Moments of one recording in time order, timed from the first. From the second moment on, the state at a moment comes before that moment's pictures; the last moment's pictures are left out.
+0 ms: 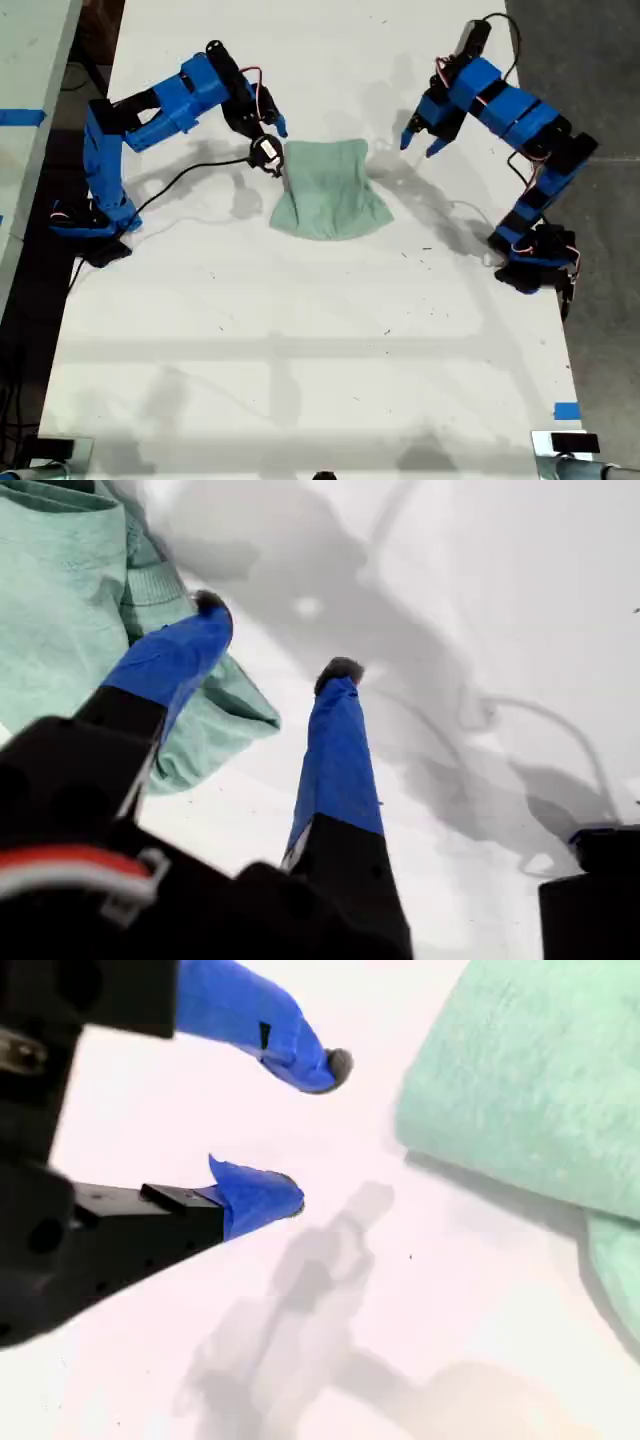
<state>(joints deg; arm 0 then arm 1) -42.3 74.0 57.6 91.1 16.8 51.7 94.2 76.8 99.7 -23.0</state>
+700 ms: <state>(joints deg) -0.4 170.1 148.6 60.6 -0.8 0.7 190.4 151.8 84.8 5.3</state>
